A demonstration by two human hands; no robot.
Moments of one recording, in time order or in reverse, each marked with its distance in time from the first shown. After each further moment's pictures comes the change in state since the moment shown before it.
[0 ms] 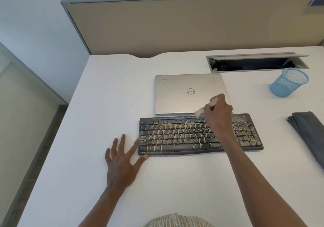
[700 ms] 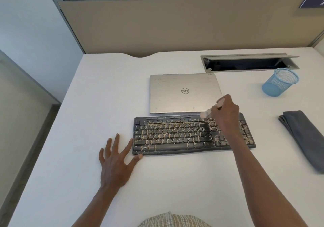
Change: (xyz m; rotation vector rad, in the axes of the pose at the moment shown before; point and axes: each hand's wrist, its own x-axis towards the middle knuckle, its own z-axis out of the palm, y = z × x) left_hand 0.000 0.001 0.000 -0.003 0.009 0.005; right_hand 0.014 0.028 -0.027 -0.051 -0.010 0.106
